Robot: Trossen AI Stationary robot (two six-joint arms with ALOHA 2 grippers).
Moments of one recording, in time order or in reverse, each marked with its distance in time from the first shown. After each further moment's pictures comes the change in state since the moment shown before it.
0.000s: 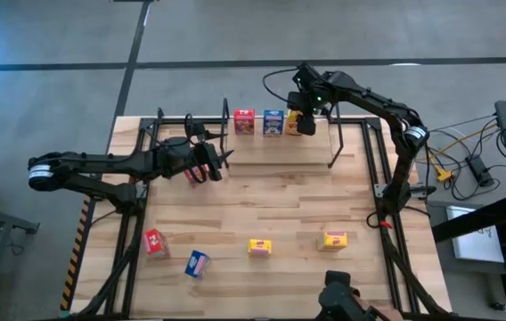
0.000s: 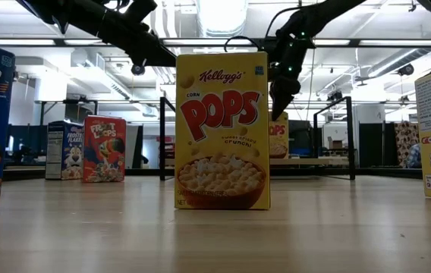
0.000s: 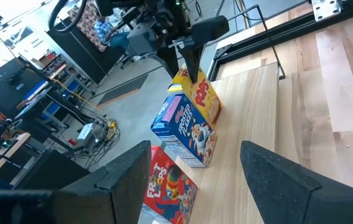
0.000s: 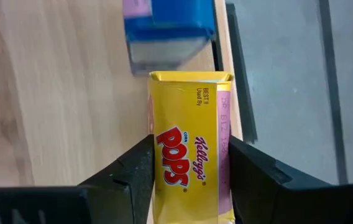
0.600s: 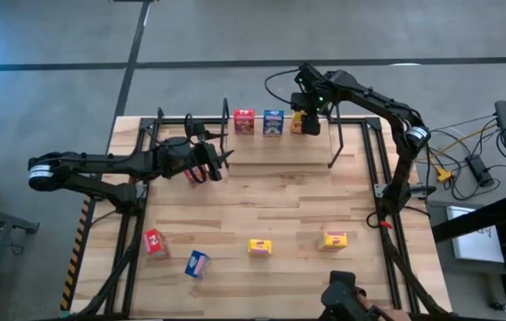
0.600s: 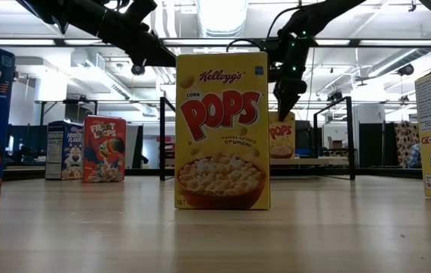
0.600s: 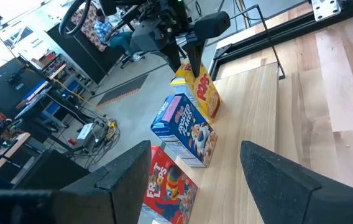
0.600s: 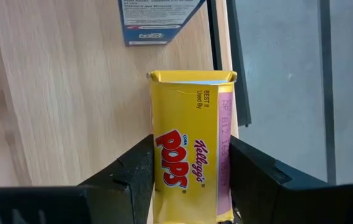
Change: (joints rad) left arm 0.000 0.000 0.000 0.000 0.000 0.000; right arm -0.011 -0.007 0.000 -0.052 0.048 -0.032
